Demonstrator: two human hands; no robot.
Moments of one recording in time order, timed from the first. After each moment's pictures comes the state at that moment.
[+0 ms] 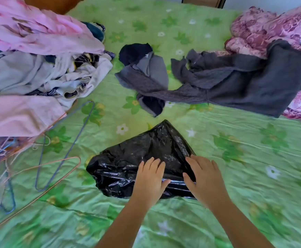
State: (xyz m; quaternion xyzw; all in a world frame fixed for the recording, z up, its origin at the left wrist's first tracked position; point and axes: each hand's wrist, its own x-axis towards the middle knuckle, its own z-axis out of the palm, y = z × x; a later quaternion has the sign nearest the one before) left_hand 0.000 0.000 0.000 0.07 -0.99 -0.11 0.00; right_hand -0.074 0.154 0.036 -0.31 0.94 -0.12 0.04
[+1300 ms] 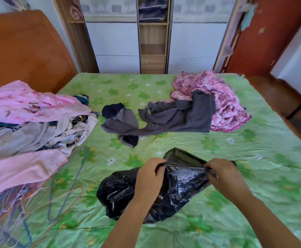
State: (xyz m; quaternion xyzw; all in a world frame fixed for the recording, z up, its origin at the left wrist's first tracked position) left_hand 0.076 0.086 0.239 0.07 -0.88 -0.45 0.15; right_hand 0.019 0.298 0.246 -0.23 0.95 -0.19 -0.06
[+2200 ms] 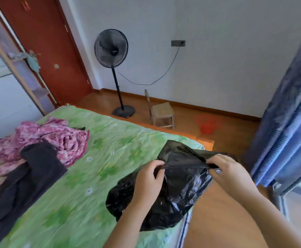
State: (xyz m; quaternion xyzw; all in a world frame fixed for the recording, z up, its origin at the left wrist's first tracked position) left_hand 0.172 0.456 0.291 -0.43 -0.78 -0.45 -0.09; right_hand 0.345 0.597 0.305 0.32 0.90 -0.16 -0.26
